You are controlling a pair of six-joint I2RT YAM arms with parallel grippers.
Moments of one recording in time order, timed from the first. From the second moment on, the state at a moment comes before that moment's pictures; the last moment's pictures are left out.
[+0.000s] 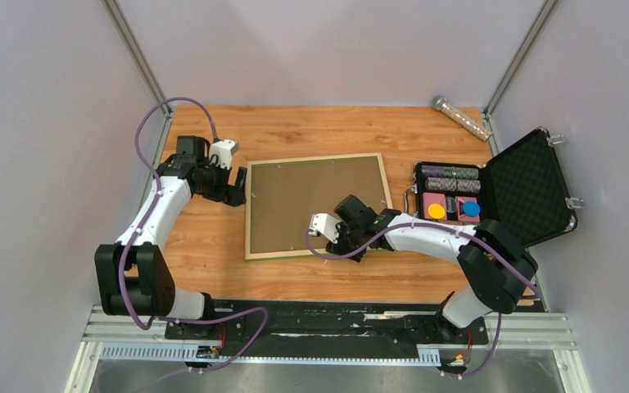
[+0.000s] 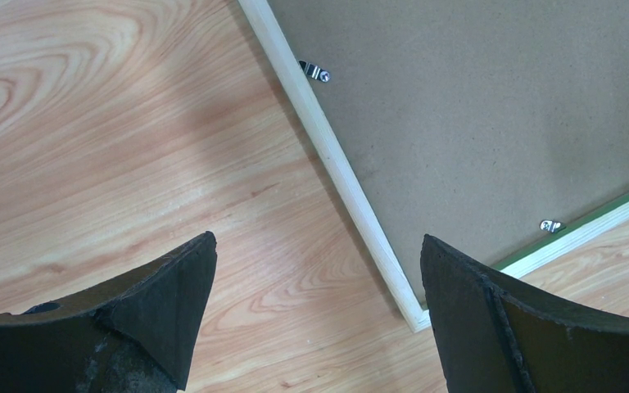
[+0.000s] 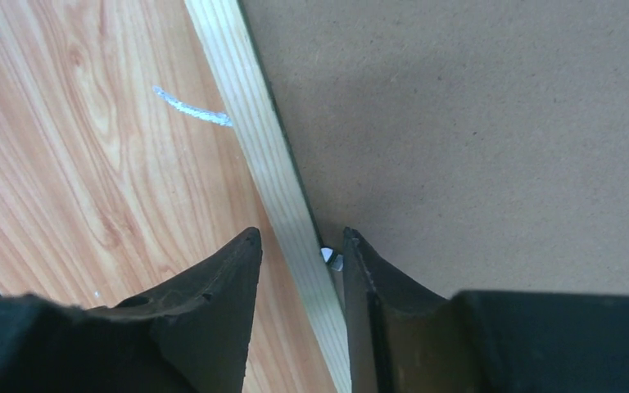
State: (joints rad) left arm -0.02 1.39 1.08 -0.70 0.32 0.25; right arm 0.86 1.55 0.85 -0.39 -0.15 -0.51
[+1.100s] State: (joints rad) left arm -0.12 0.83 0.98 -0.87 0.55 0.70; right arm 0.75 1.65 1.33 -0.74 -0.43 -0.43
